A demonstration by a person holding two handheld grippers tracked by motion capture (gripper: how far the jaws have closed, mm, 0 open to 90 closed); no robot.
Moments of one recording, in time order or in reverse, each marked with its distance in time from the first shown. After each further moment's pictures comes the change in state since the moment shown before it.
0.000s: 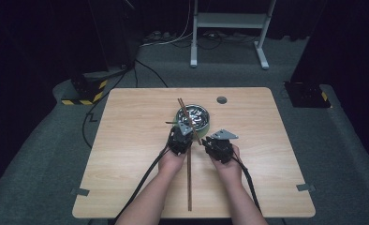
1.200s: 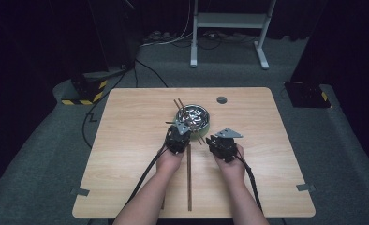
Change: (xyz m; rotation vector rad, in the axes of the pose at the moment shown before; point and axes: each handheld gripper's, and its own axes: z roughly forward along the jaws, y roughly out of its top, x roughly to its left) left arm 0.007 0.000 -0.003 -0.016 0.018 0.008; right arm -0.013 -0.001 -0.004 0.006 -0.028 0.034
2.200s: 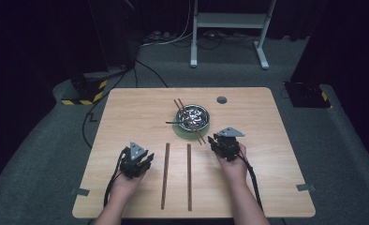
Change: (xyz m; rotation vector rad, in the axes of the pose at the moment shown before) left arm 0.062 -0.068 -0.121 0.015 0.015 -0.029; right arm -0.007 0.003 -0.004 -0.003 -0.029 -0.004
